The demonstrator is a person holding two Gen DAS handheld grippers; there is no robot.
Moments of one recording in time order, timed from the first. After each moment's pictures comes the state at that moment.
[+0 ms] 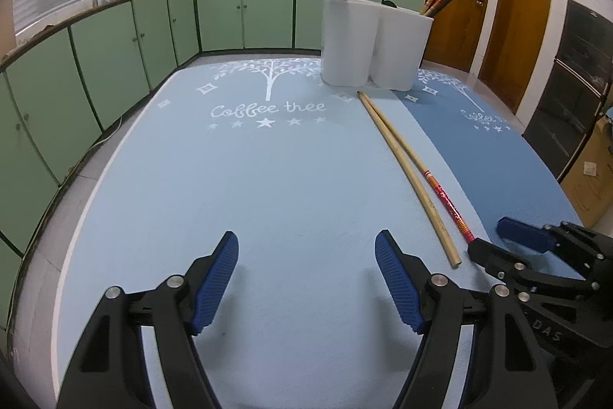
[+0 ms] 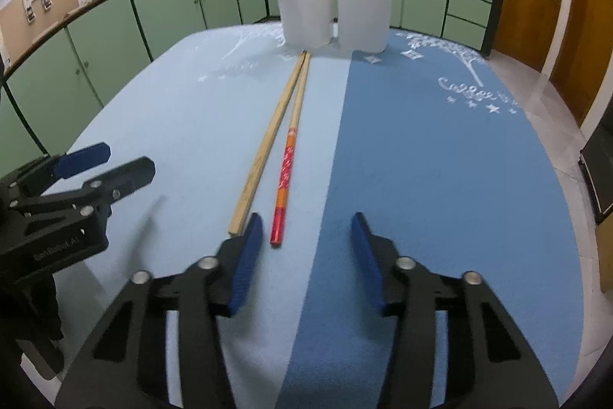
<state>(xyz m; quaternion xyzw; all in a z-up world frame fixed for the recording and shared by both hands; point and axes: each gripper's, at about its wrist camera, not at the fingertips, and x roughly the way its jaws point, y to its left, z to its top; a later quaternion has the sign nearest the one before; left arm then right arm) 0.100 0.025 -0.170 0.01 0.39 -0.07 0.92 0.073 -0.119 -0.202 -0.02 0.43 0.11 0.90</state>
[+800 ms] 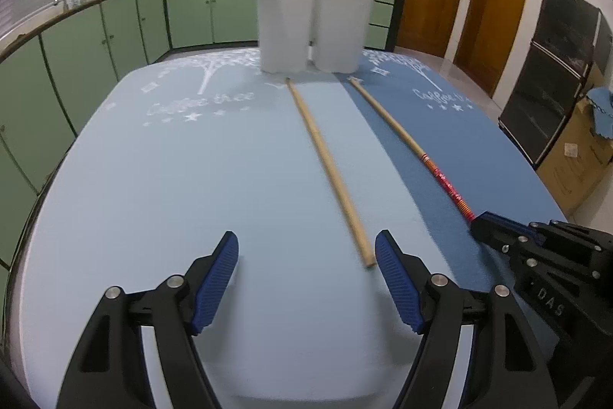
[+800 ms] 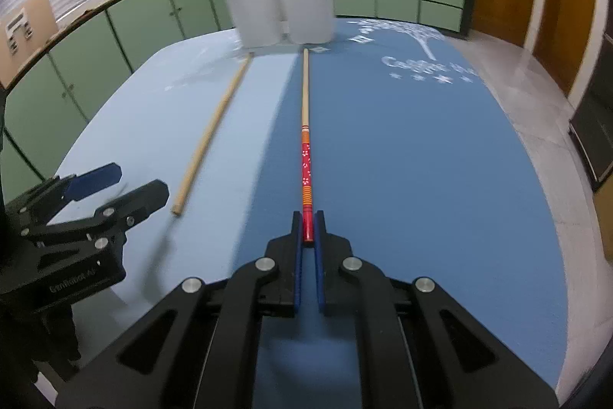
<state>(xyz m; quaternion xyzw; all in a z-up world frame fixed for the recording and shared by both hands) 0.097 -0.034 -0.176 0.02 0.41 -0.11 0.91 0.061 -0.172 -0.198 0.02 0.43 0.07 0.90</state>
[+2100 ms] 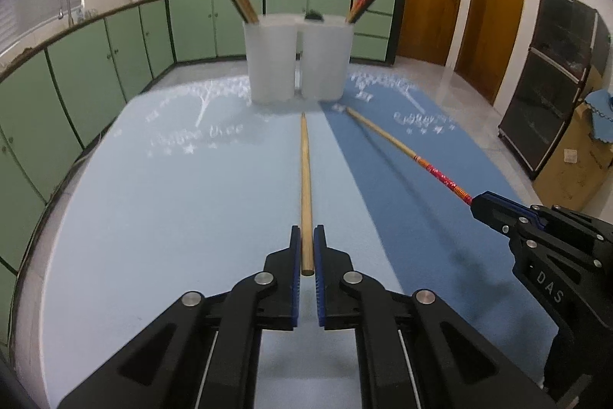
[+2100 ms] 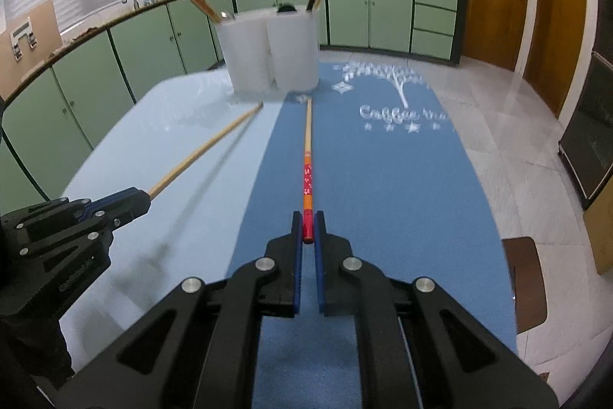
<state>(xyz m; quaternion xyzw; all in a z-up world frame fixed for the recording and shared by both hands) 0.082 -0.051 -0.132 0.02 0.38 -0.10 0.92 0.053 -0.193 -0.154 0.01 0.38 0.07 0.92</state>
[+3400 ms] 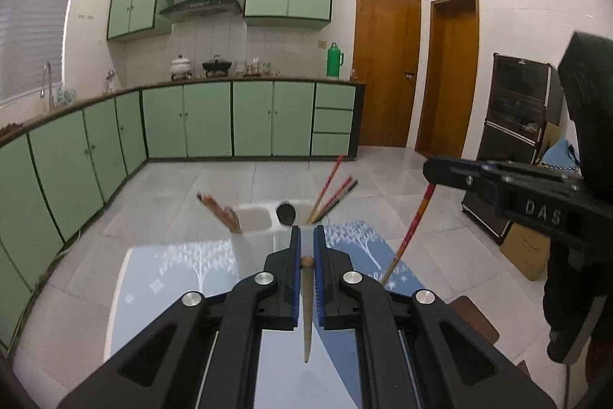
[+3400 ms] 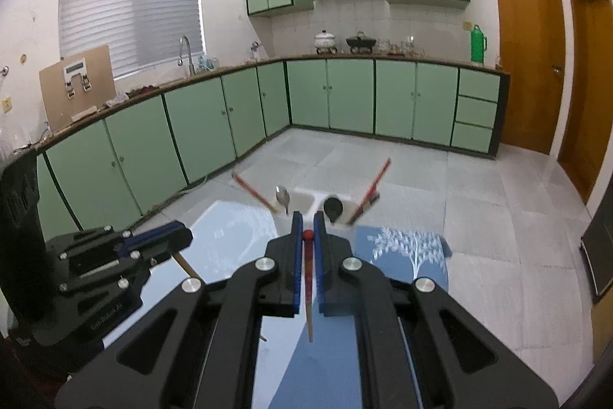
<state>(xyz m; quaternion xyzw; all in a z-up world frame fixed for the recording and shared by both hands) 0.121 -0.043 0.042 0.01 0.21 -0.18 0.96 0.113 -0.188 0.059 0.00 0.24 0.16 0.96</state>
